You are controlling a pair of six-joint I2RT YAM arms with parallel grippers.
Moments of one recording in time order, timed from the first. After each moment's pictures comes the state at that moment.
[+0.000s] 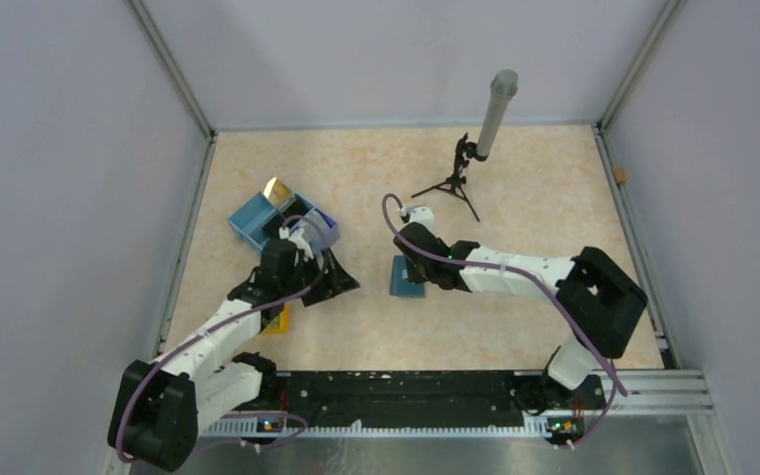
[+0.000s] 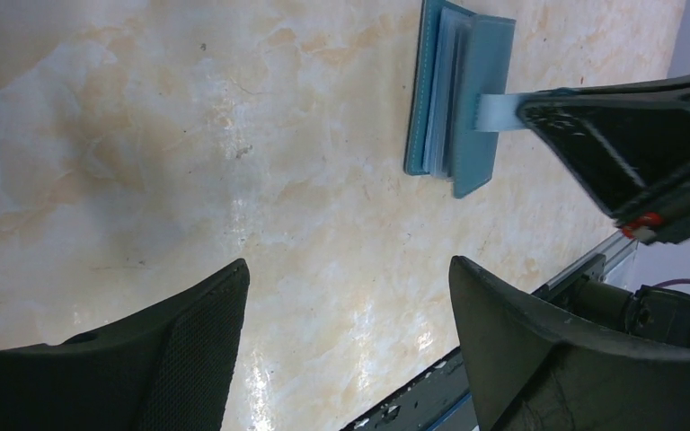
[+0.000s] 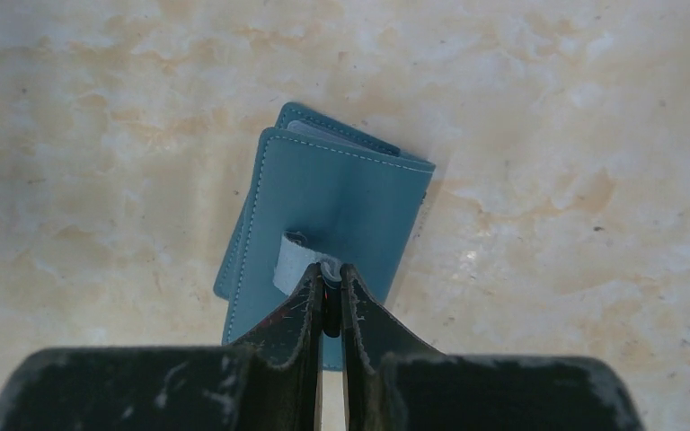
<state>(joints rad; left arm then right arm) -0.33 0.99 0.42 -0.15 0.39 -0.70 0.94 1.59 1.00 -0.30 0.37 0.53</state>
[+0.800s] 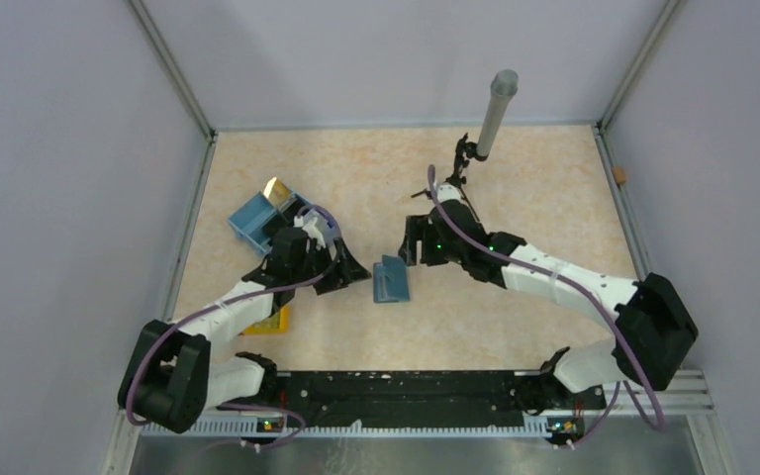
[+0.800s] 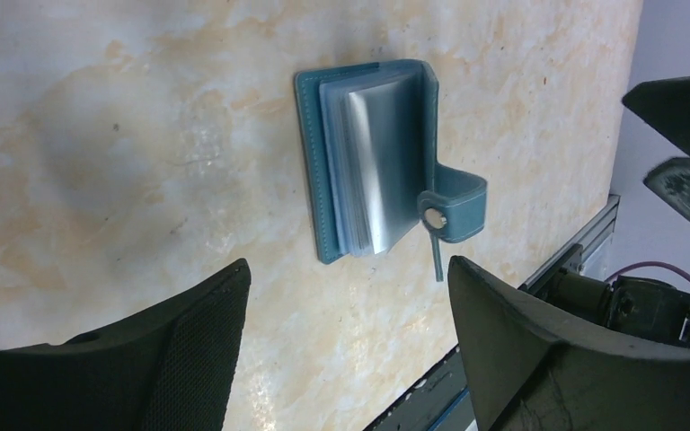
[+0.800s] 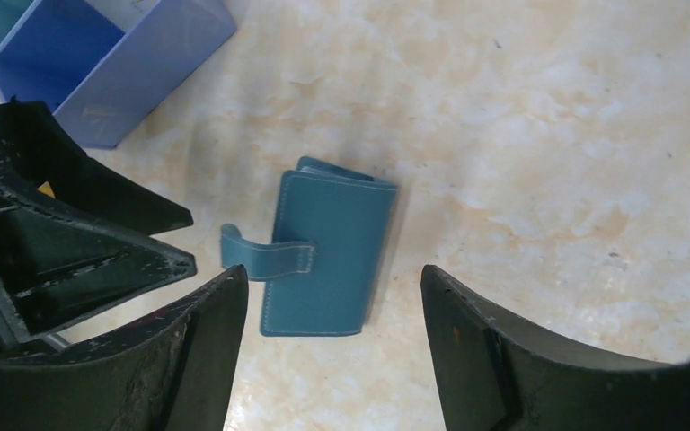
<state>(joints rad) -0.36 1.18 0.47 0.01 0.45 -0.71 0.85 1.42 0.99 -0.24 0.15 0.56</state>
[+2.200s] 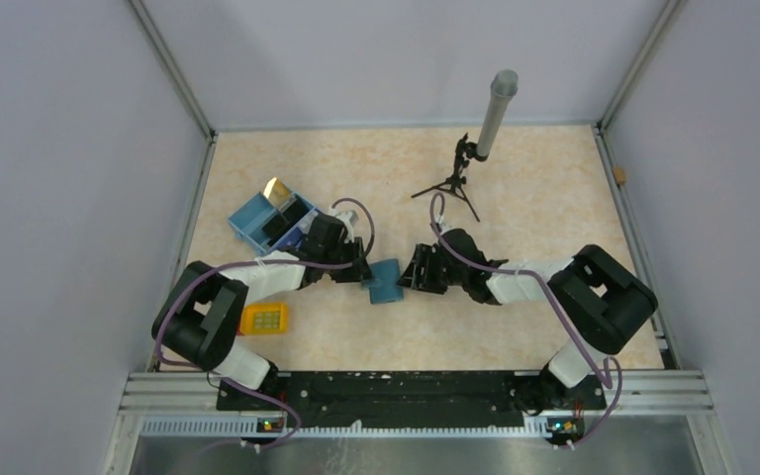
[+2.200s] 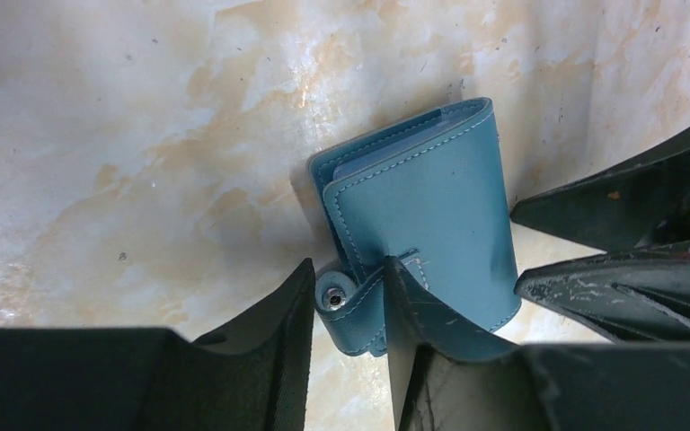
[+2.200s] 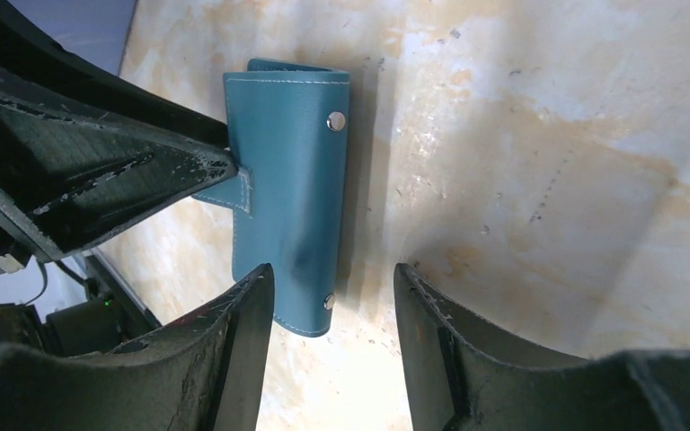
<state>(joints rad) -0.49 1.52 0.69 -0.03 0.27 -0.52 0.72 1.61 0.64 0.29 -0.22 0.83</state>
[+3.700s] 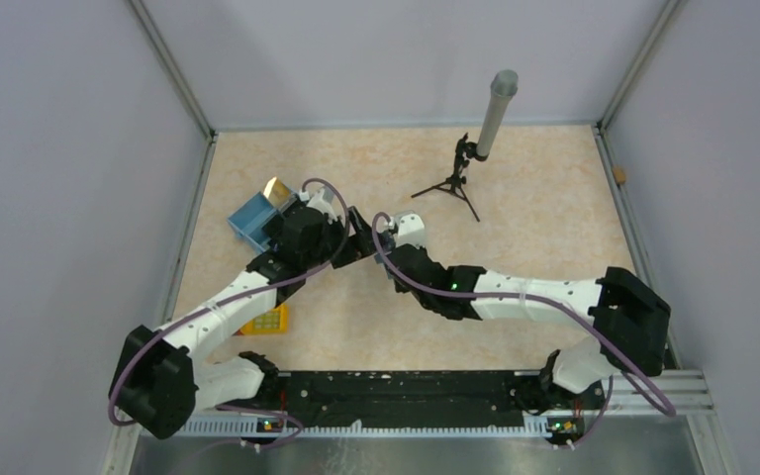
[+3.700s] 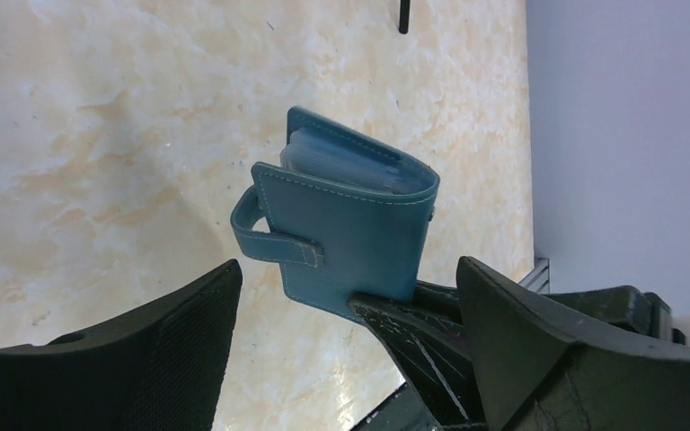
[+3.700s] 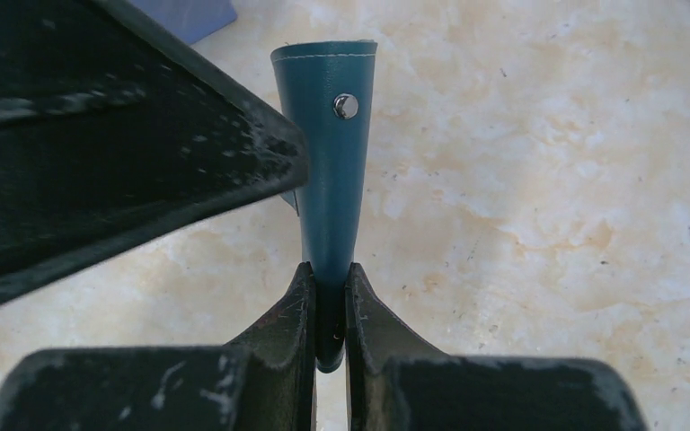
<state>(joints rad) -0.52 1.15 0.69 0.00 0.23 -0.86 1.12 1.48 0.94 -0.12 0.55 0.49</state>
